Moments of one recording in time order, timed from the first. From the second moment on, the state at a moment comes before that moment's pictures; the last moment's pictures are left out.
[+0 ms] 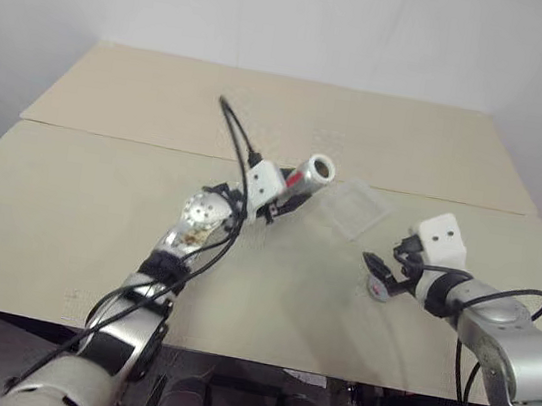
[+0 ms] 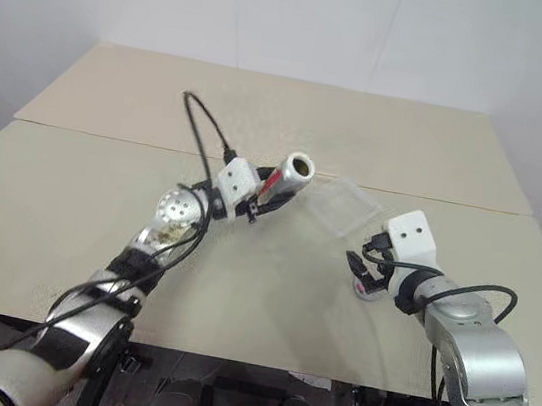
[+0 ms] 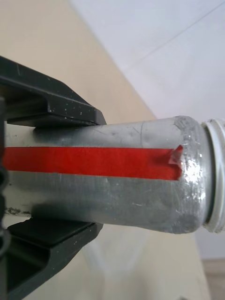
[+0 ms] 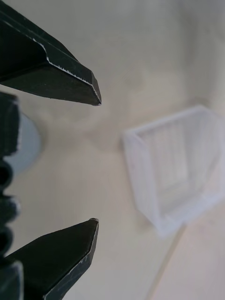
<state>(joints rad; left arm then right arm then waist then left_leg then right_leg) -0.95 0.17 -0.18 0.90 0.07 -0.44 -0.63 -0.26 -0.64 -0.10 -0.54 0.33 1.02 0.30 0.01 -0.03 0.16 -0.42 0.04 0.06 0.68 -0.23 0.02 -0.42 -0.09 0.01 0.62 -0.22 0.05</state>
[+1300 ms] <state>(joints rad) -1.52 -0.02 -0.98 1.43 1.16 -0.30 0.27 -0.15 -0.48 -0.18 -0.82 0.31 1.14 0.16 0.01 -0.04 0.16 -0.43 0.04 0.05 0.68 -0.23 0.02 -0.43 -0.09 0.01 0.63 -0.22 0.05</state>
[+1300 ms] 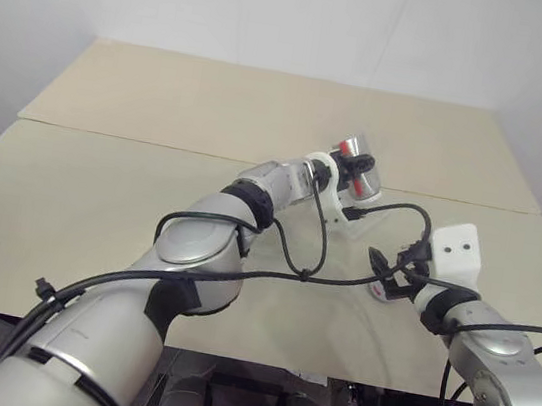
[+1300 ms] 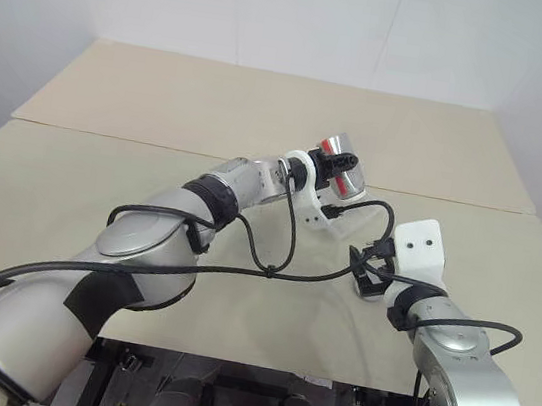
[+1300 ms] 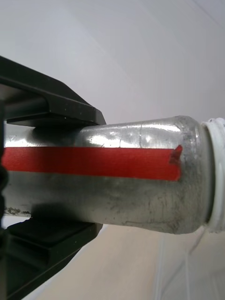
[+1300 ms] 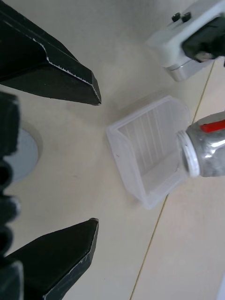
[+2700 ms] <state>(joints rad) -1.56 -0.04 -1.01 1.43 1.24 -0.24 0.18 -0.04 -0.39 -0.10 -0.93 0.23 1.17 0.08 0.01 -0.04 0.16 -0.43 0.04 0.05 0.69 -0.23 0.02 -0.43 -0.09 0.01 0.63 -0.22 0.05</state>
